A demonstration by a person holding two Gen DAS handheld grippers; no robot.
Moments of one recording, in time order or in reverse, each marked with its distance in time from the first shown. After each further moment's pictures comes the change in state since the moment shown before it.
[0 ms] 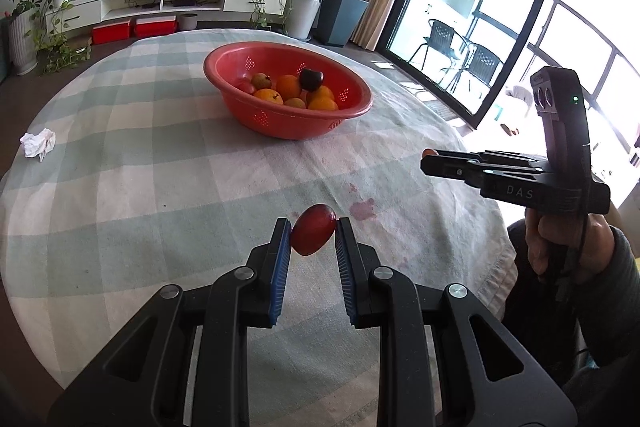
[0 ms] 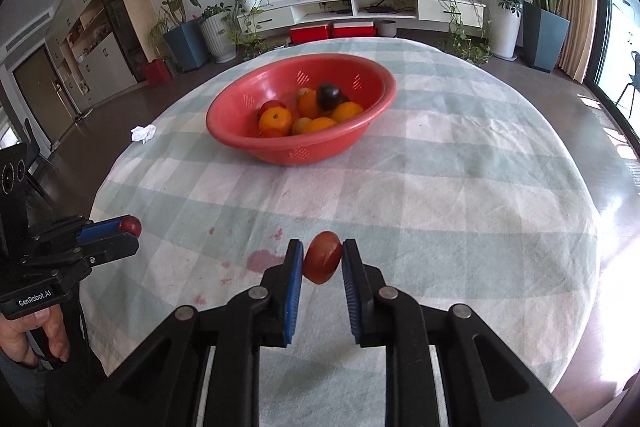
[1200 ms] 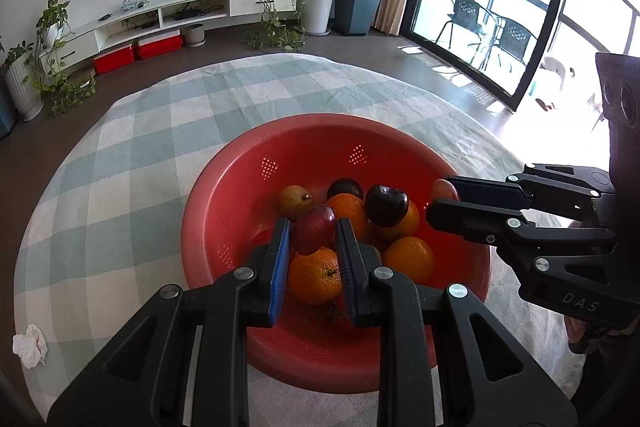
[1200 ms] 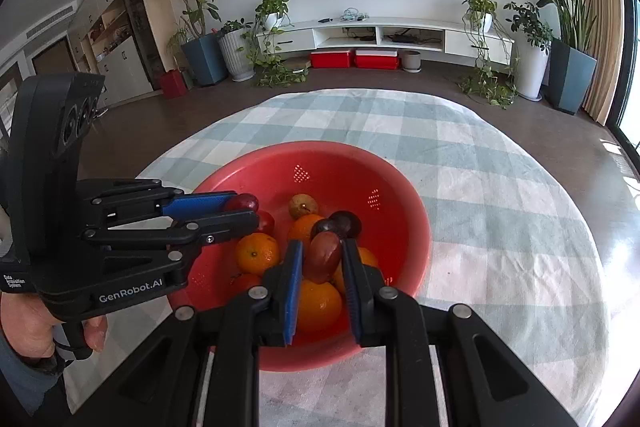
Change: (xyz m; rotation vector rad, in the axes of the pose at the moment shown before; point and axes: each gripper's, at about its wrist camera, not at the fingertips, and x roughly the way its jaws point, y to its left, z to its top) left arm 0.141 0.027 0.160 0.115 0.060 0.137; right arm 0.078 -0.003 0.107 -0.093 -0.060 0.051
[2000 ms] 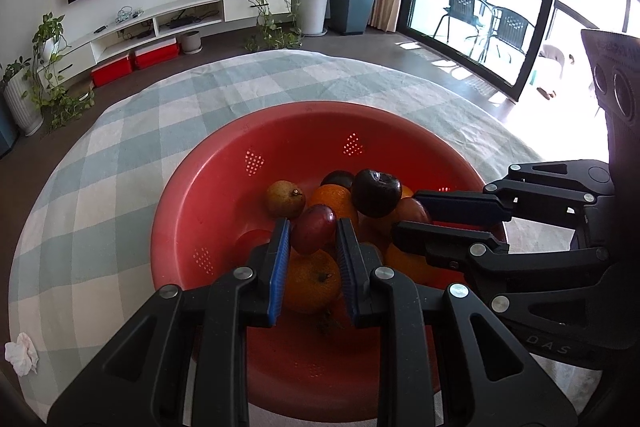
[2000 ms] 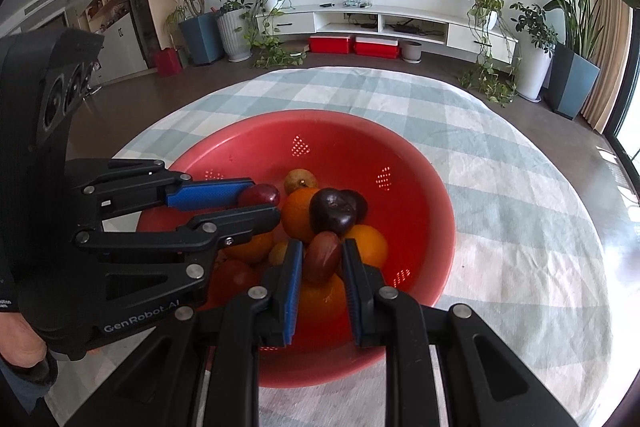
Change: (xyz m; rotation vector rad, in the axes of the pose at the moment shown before) left arm 0.023 -0.009 -0.008 0.044 -0.009 0.016; right arm 0.028 0.012 -0.008 -0.060 0.050 -0.042
